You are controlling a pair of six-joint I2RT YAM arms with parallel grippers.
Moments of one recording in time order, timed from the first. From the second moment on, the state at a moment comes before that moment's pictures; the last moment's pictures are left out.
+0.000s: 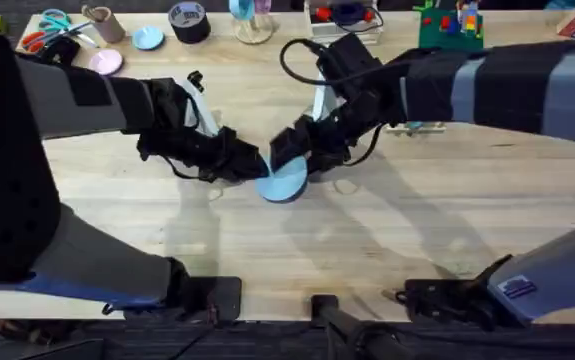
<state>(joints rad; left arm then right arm) 0.08 1.71 0.78 -0.73 0.87 -0.05 0.60 1.80 1.10 -0.54 -0.63 0.58</state>
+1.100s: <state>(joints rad) 0.08 1.18 0.94 -1.05 0.70 0.15 0.56 1.43 1.16 -0.93 -0.31 0.36</state>
